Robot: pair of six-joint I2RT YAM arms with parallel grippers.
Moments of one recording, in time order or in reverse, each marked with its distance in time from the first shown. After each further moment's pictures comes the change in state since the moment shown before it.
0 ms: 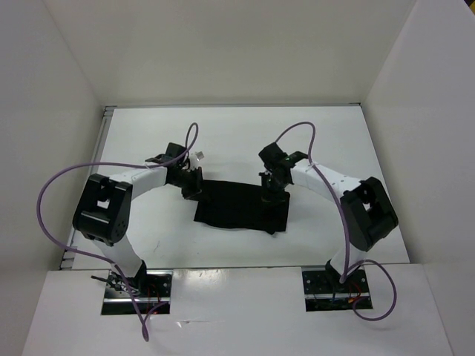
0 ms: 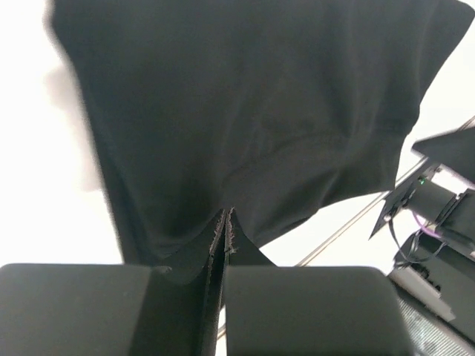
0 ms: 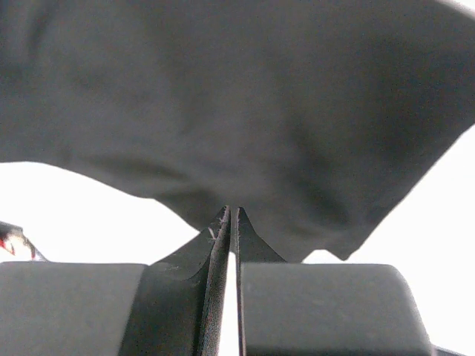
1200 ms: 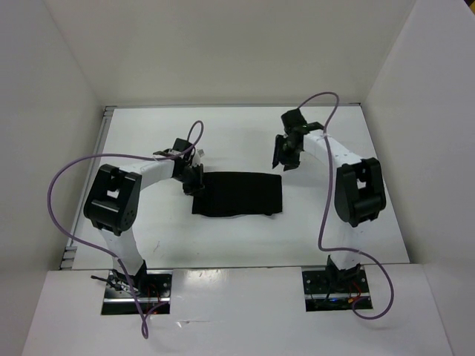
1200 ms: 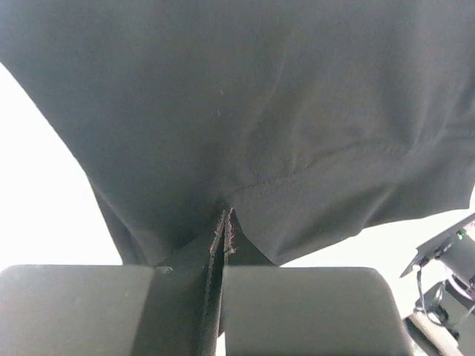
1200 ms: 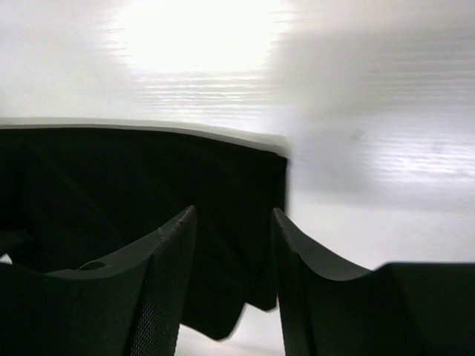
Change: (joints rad) left arm -0.032 0.120 0.117 -0.071 -0.169 -0.028; right arm -0.267 0.259 0.354 0.022 0.106 -0.124
